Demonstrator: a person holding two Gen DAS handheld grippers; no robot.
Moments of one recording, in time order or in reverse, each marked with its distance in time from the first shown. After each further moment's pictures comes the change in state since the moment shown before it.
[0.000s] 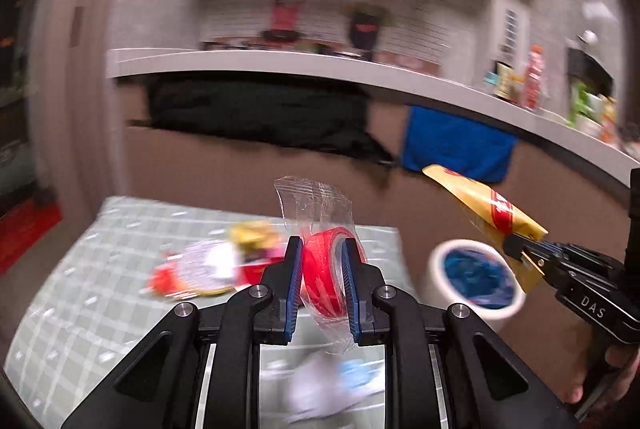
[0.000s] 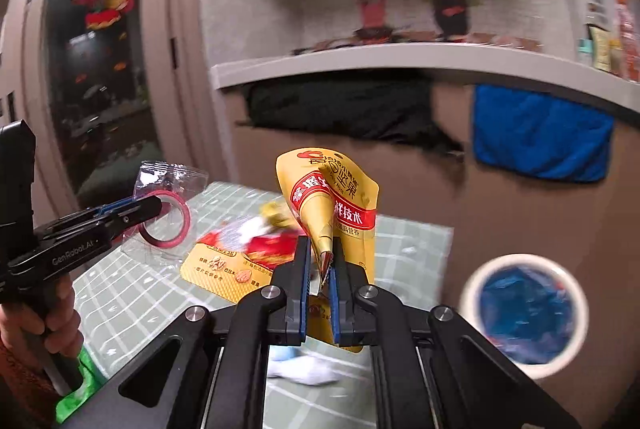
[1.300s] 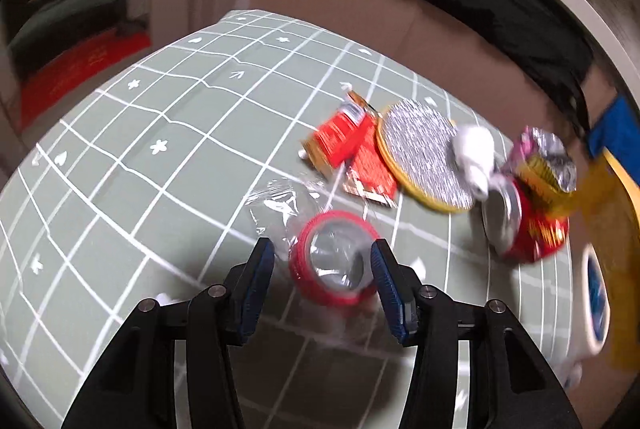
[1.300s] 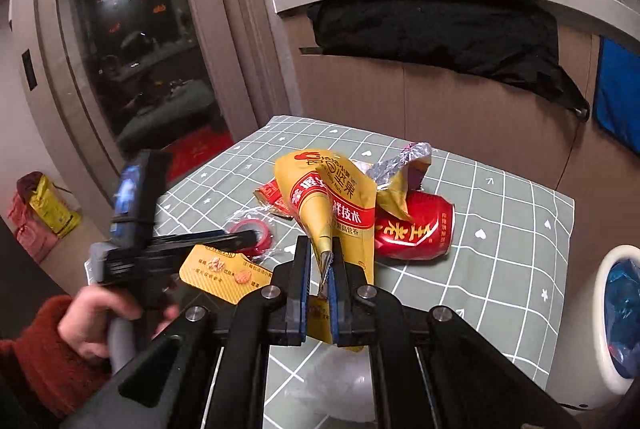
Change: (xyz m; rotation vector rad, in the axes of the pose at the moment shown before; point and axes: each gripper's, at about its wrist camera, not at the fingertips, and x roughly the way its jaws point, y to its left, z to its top) left arm 0.105 0.227 -0.107 -0.485 0.383 0.339; right arm 0.127 0.120 -0.021 -0.087 0.247 0.232
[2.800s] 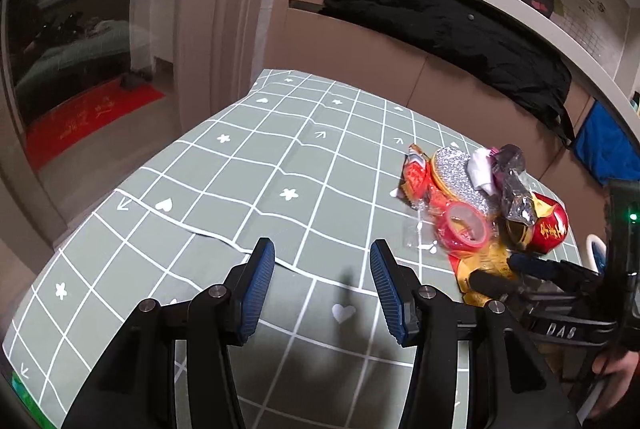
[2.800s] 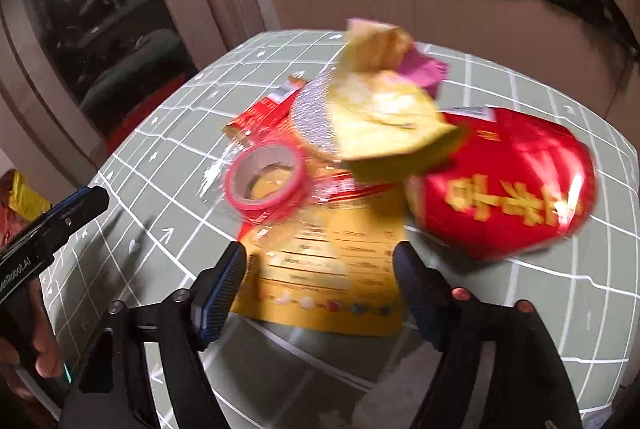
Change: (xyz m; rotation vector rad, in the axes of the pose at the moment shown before) left arm -0.061 0.090 -0.005 0.120 -0.183 -0.026; right arm 0.165 0.044 -0.016 0.065 0.286 -0.051
